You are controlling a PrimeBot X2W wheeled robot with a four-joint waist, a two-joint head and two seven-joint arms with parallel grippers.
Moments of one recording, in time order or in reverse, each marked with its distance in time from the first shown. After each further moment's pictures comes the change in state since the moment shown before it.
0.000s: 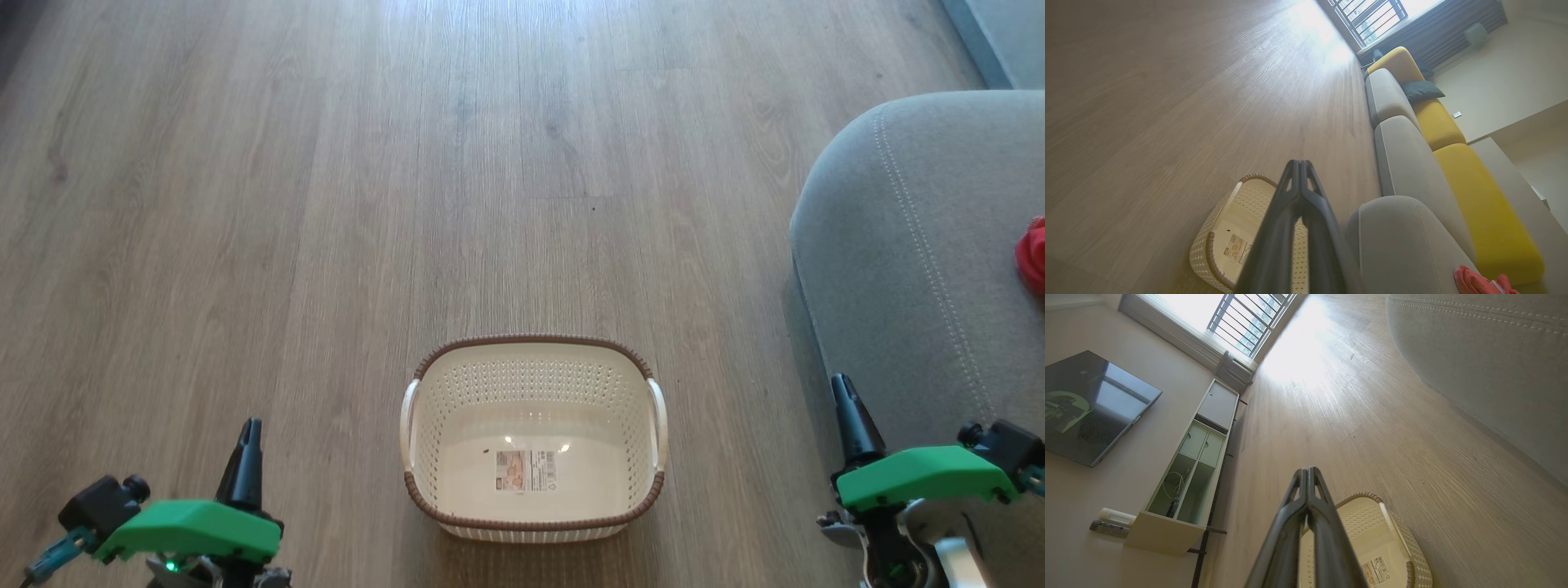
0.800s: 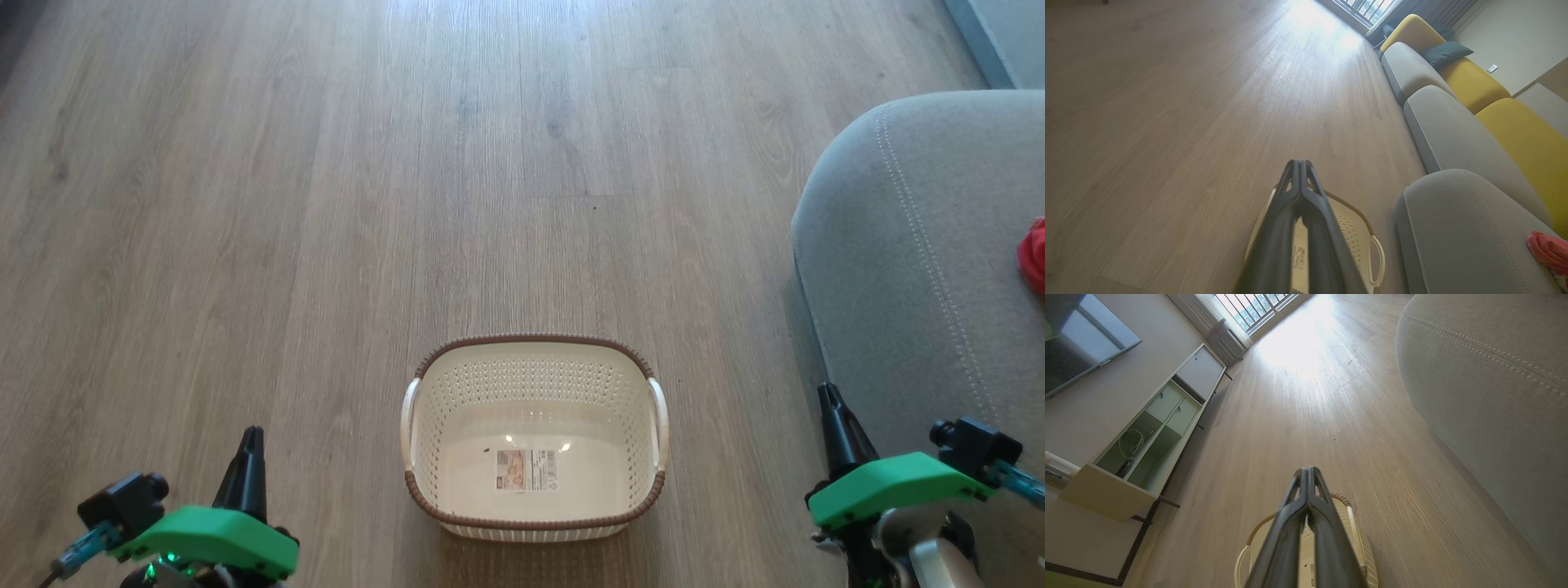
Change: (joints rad) left arm 0.009 0.000 -0.002 0.016 0.288 0.000 -0.070; right arm 0.000 -0.002 0.031 0.039 -0.272 0.000 -0.068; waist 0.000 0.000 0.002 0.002
